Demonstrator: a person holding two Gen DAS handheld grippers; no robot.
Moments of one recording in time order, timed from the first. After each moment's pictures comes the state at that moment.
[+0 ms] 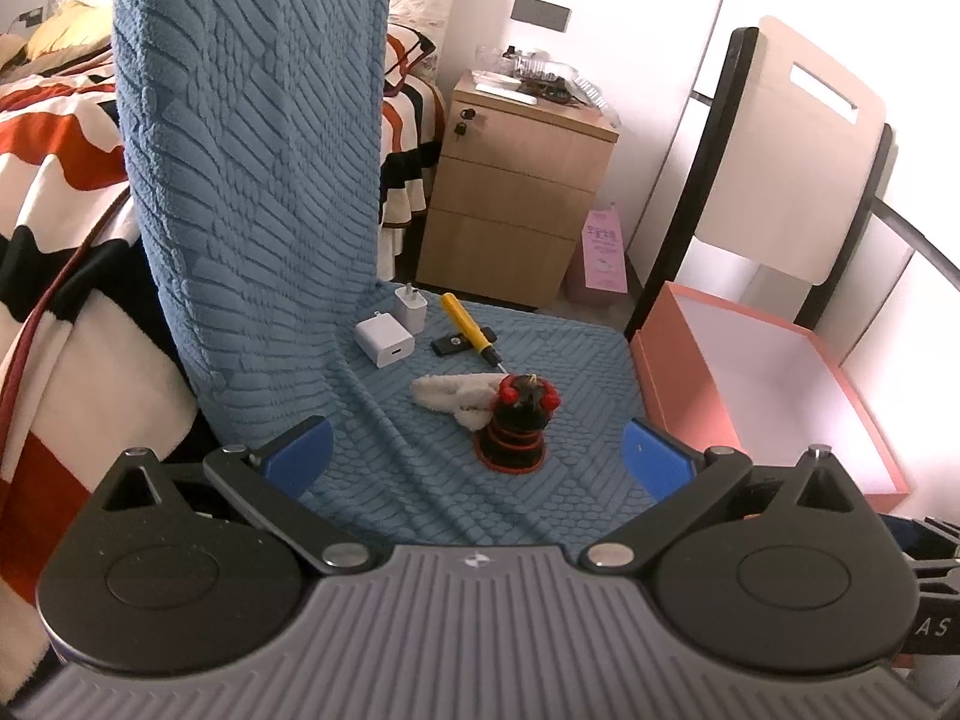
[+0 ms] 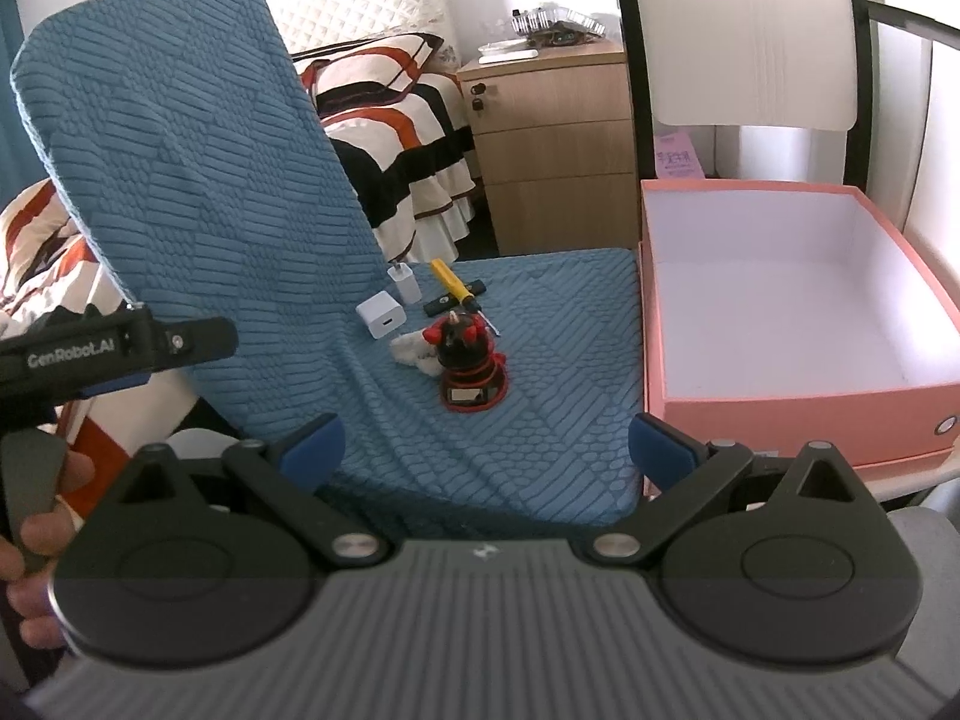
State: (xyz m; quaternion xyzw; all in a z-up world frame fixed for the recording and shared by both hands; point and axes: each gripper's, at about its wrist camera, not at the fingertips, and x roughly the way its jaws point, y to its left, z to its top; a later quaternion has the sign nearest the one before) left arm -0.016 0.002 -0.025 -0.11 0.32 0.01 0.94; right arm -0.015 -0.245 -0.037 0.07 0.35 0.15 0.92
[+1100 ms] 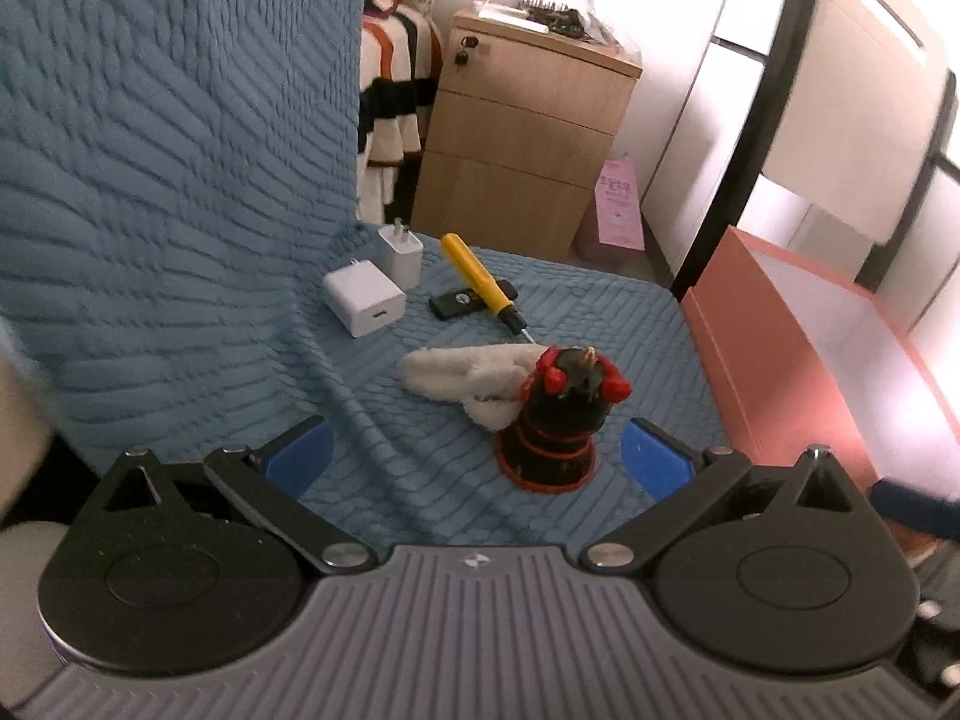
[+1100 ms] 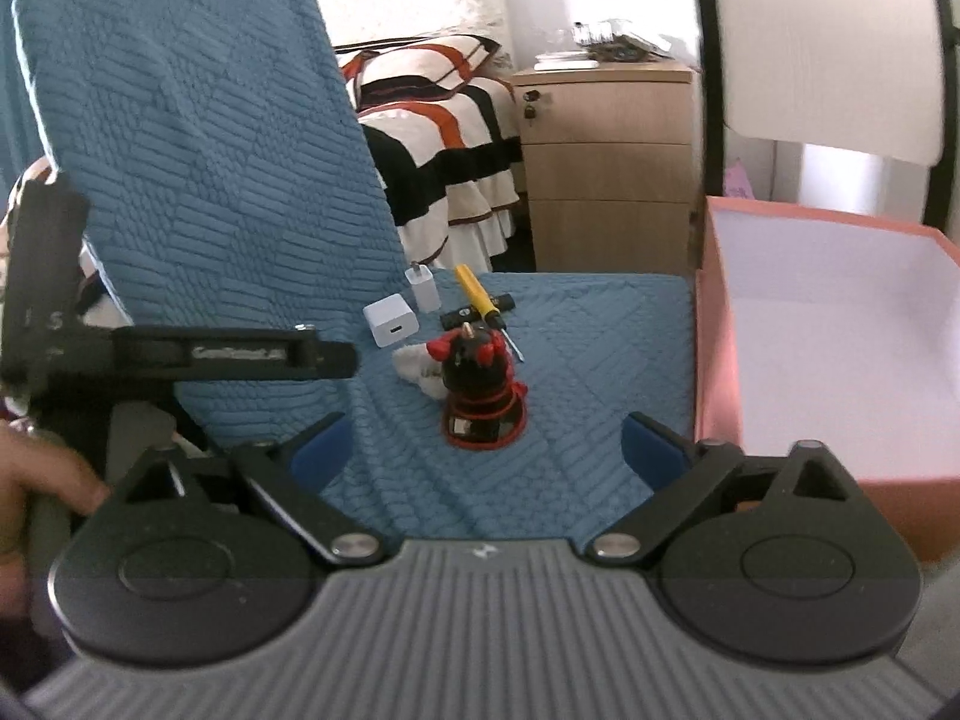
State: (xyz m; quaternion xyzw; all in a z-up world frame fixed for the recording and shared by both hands) left arm 0.103 0.010 -0.137 -0.13 0.36 0.00 0.92; right arm 0.049 -0.220 -0.101 0.02 0.31 0.20 0.93
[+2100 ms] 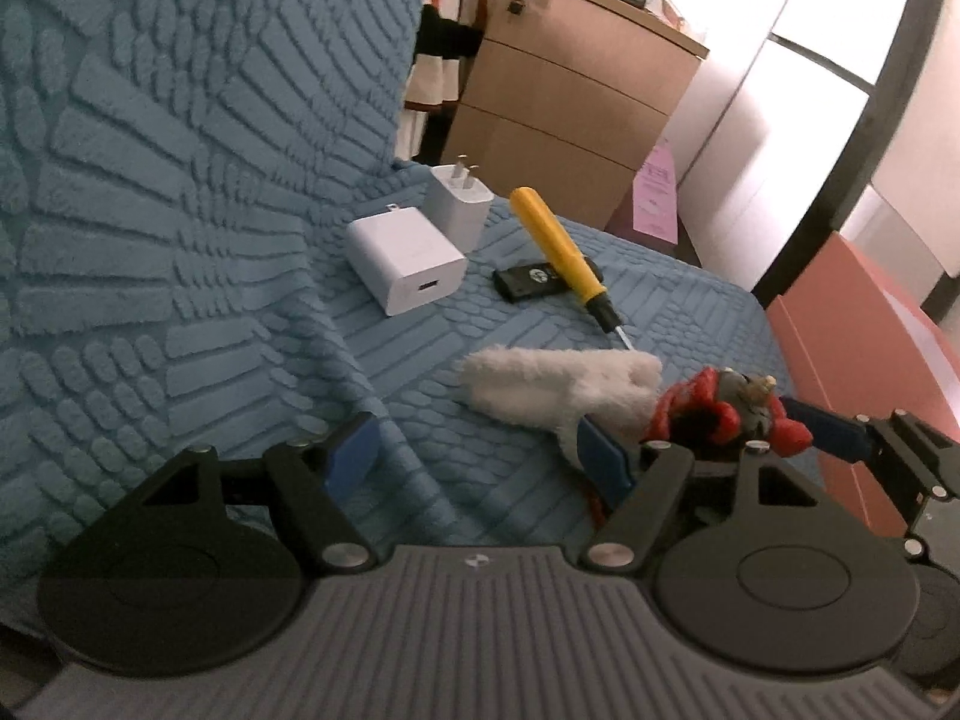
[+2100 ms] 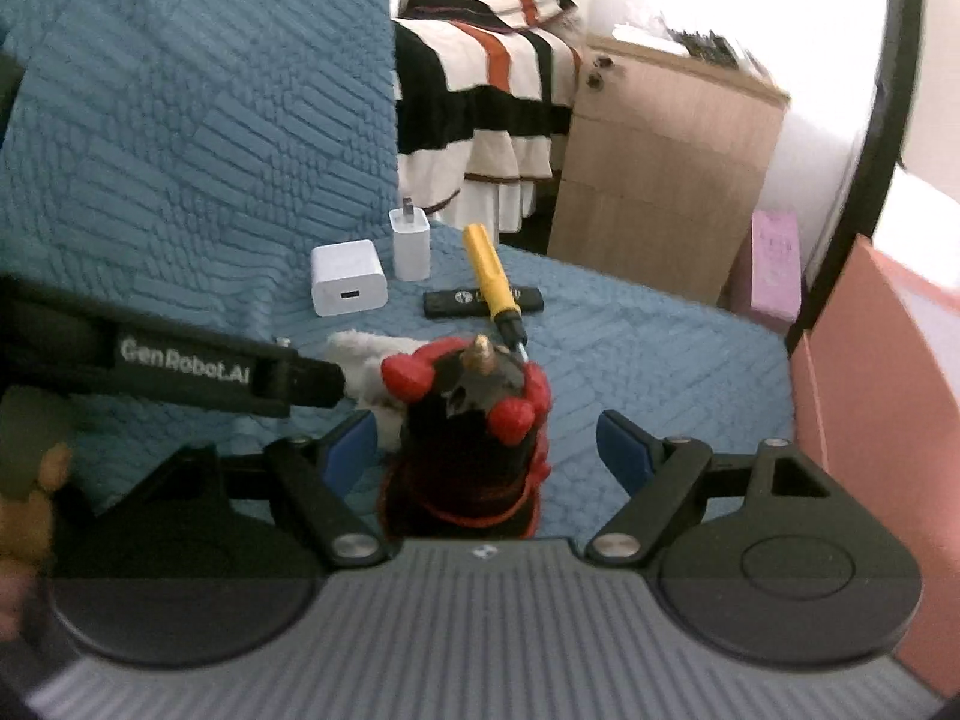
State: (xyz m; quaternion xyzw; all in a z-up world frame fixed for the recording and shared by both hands) left arm 0.179 0.054 -0.220 -0.17 0.38 0.01 0.91; right arm 0.159 -0.127 -0.184 -0.14 0.29 0.22 0.92
